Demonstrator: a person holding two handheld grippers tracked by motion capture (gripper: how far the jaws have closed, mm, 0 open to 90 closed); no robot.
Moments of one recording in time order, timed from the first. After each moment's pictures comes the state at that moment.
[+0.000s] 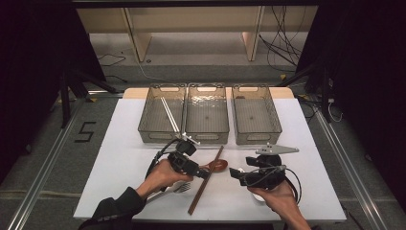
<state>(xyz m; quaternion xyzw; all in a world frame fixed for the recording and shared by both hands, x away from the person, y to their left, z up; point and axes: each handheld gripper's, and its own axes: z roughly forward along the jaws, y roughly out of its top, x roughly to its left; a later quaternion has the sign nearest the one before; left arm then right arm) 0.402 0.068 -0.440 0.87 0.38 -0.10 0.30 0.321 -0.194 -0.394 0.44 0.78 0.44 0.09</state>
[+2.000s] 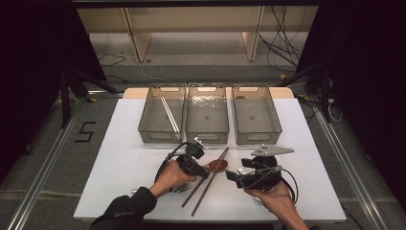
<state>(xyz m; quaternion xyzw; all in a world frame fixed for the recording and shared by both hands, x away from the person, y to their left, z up) 0.410 0.045 -0.470 0.88 0.38 -0.09 0.26 0.320 -0.185 -0.396 0.42 0.79 0.44 0.08</state>
